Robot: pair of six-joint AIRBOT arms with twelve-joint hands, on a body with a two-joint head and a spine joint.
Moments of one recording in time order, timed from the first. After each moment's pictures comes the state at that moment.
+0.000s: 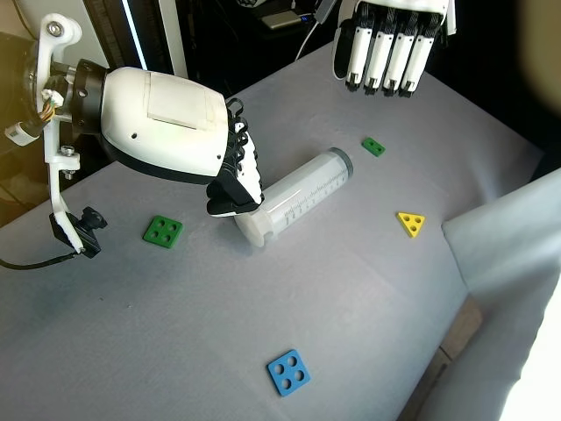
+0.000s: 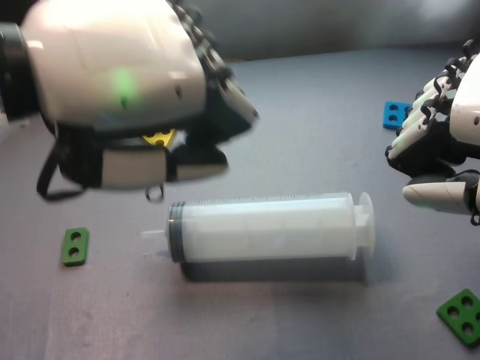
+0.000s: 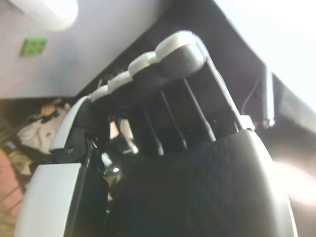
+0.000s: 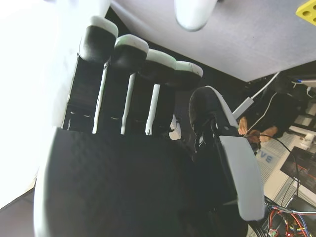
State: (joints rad) left arm 0.23 -0.72 0.81 1.40 -0.49 -0.06; right arm -0.46 -0.63 0.80 -1.00 0.35 -0.17
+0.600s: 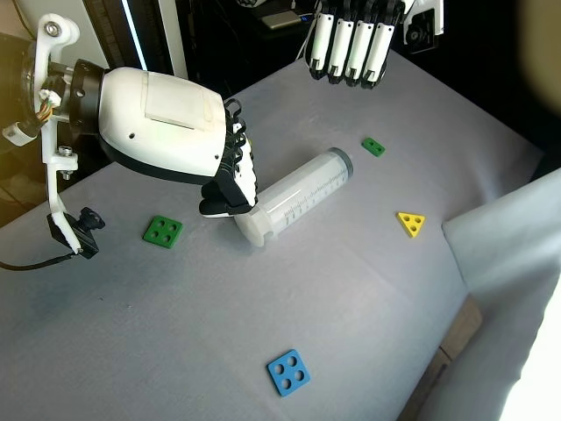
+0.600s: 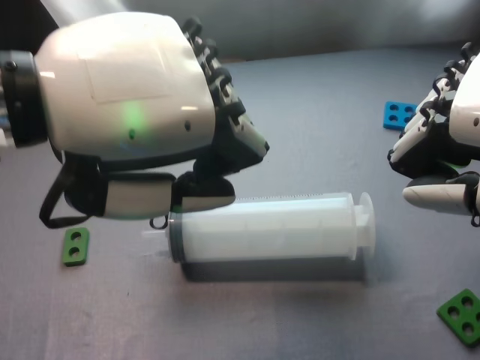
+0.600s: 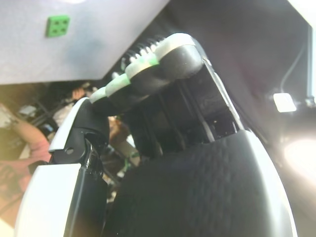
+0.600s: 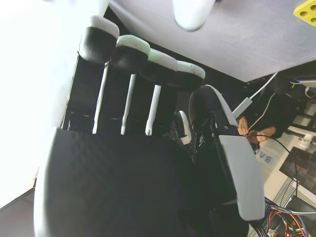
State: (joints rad) left arm 0.28 -0.73 0.81 1.37 -0.52 -0.04; right arm -0.46 -0.63 0.80 -1.00 0.35 -0.17
